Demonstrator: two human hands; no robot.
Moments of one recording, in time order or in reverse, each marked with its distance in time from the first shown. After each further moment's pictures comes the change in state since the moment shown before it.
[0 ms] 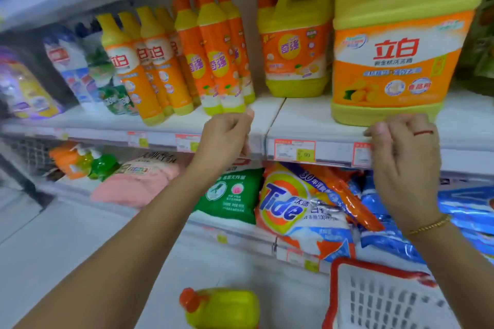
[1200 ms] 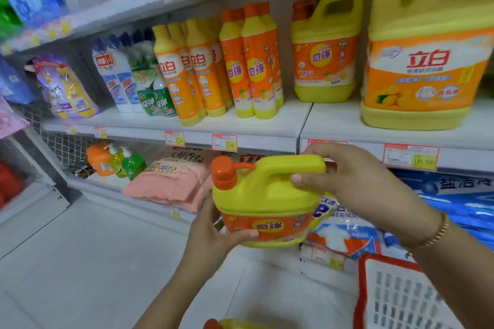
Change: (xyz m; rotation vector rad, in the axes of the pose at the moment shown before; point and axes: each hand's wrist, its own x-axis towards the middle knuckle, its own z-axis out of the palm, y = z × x) left_hand -0.141 -0.086 -0.050 -0.300 0.027 -0.208; right_hand -0.011 -0.137 -0.020 0.536 -0.870 0.214
